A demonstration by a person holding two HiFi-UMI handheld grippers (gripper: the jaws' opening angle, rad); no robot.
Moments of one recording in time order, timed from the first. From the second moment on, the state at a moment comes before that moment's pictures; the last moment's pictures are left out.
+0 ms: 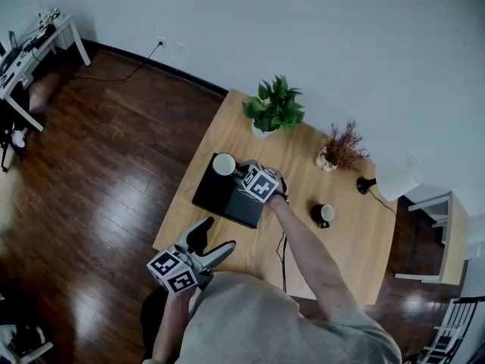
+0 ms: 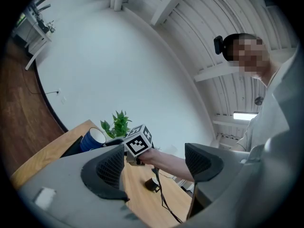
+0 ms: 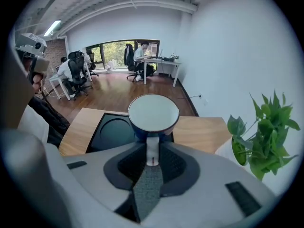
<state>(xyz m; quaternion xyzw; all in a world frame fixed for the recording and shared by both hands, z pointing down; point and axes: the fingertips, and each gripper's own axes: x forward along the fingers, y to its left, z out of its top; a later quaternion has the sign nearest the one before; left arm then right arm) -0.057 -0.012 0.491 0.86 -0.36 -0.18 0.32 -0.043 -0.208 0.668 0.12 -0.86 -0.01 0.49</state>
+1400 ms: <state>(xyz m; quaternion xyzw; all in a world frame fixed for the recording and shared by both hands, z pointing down) 0.042 -0.022 0.484 0.91 -0.25 -0.09 0.33 0.420 -0.070 0.739 0.52 -0.69 0.25 0.44</state>
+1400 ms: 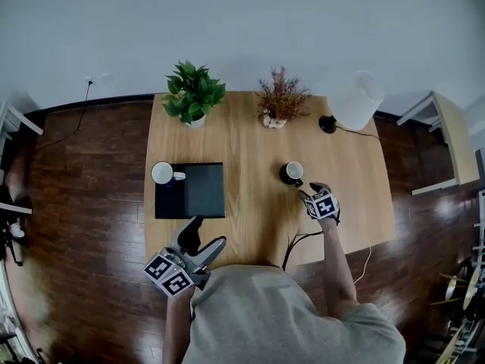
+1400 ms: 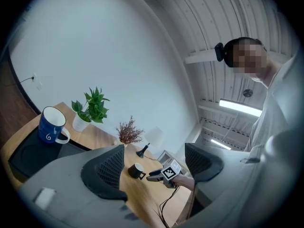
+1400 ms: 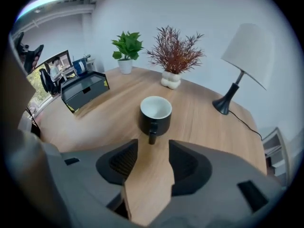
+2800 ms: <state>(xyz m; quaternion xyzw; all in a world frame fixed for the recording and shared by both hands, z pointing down) -0.012 -0.014 0.513 0.88 -0.31 -0.11 0.34 0.081 -0.105 0.646 0.19 -0.89 0.10 0.41</state>
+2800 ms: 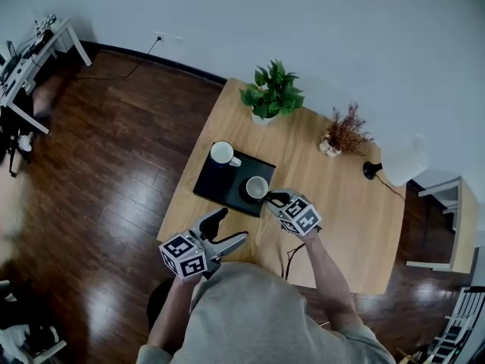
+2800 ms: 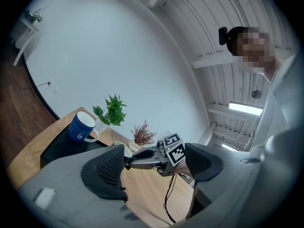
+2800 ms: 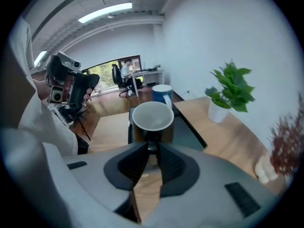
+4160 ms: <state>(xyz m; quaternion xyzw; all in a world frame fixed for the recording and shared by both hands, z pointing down) -0.044 -0.012 0.546 0.86 -0.37 -0.07 0.35 0.025 -0.117 0.670 0.21 -0.89 0.09 0.40</state>
